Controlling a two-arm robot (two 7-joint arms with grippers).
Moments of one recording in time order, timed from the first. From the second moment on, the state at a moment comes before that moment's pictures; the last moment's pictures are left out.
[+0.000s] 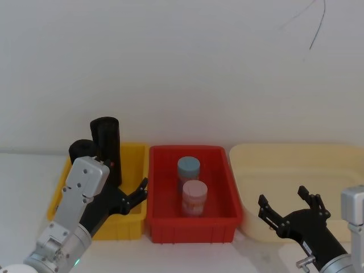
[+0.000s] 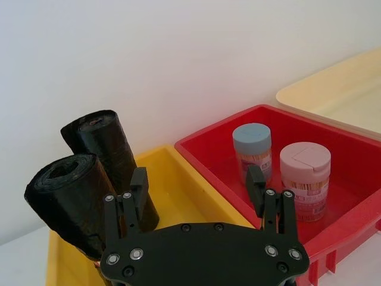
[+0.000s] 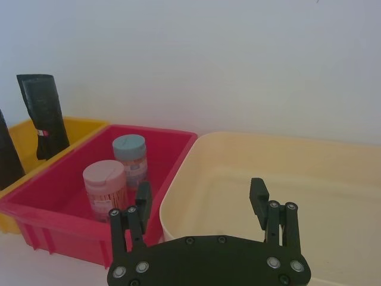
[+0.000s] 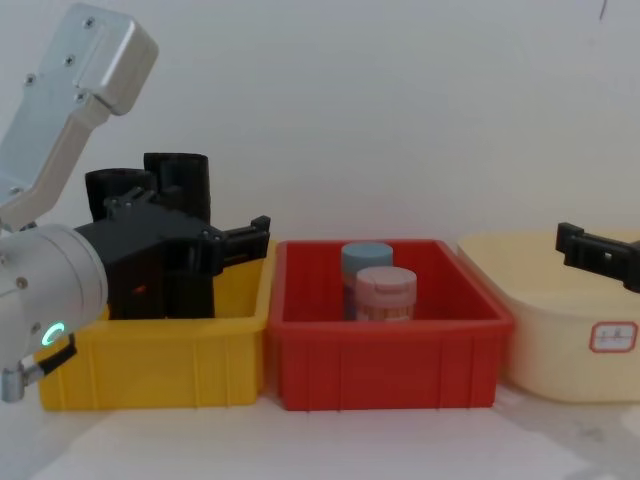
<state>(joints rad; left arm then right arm) -0.24 0.38 0.45 -1.63 -0.20 0.01 -0.01 -0.01 0.34 -0.23 -1.77 0.29 0.03 0.07</state>
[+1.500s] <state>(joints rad) -0.24 0.38 0.45 -1.63 -0.20 0.01 -0.01 0.02 0.34 -0.24 -1.74 0.29 0.04 0.11</state>
